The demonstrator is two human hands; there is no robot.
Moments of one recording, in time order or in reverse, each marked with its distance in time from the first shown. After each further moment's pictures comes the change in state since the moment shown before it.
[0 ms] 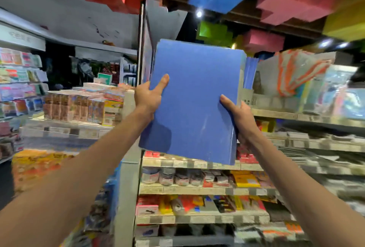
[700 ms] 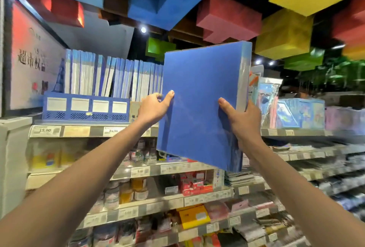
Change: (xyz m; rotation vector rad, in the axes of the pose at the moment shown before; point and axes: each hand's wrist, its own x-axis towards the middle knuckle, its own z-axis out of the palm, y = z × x) left_hand 0.064 -0.092 0.336 0.533 -0.304 0.159; right_hand 0.112 -0.017 -0.258 -0.393 0.548 -0.356
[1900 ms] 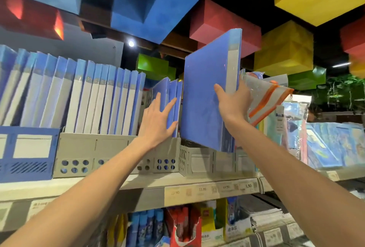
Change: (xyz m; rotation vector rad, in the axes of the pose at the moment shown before) left_hand 0.270 -0.088 0.242 0.528 0.120 0.558; right_hand 0.312 0.182 0.118 -0.134 0.207 -0.202
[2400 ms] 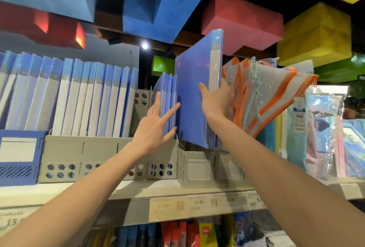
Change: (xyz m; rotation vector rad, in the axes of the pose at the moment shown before) left_hand 0.005 -0.004 0.037 0.125 -0.007 0.108; right_hand 0.032 0.068 0.067 0.045 -0.059 0.044
